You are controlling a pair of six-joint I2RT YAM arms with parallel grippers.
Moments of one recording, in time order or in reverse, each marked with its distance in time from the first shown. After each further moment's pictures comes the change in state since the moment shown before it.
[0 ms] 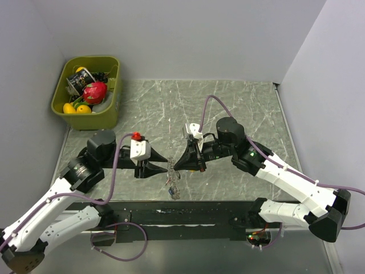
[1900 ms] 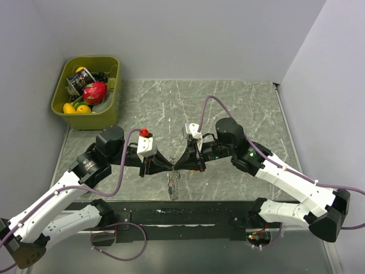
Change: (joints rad) left arm -0.021 0.074 0.002 0.058 0.060 -0.060; right arm 0.000 0.000 -0.012 0.000 0.027 0.001
